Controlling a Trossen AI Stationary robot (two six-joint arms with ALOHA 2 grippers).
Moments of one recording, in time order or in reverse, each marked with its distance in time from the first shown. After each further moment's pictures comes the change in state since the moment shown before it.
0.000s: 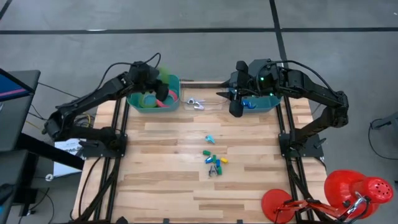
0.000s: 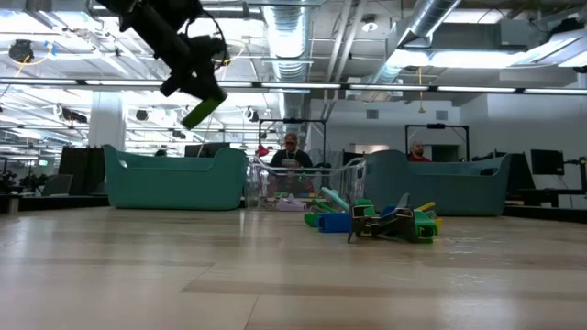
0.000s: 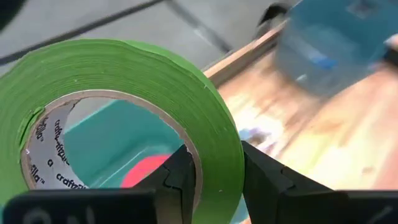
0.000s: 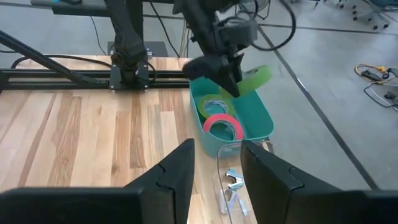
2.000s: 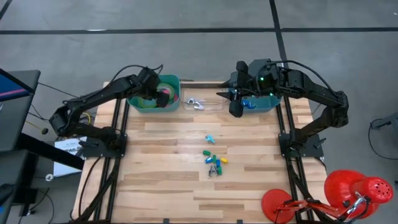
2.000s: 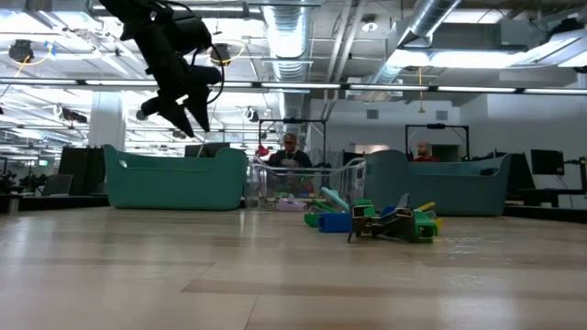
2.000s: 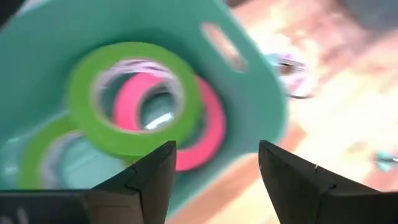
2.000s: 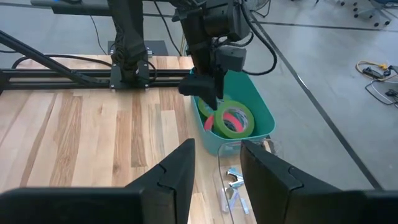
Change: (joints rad) left arm -0.027 0.089 -0.001 -0.223 -0.008 -0.137; right arm 0.000 0.000 0.000 -0.006 0.000 0.008
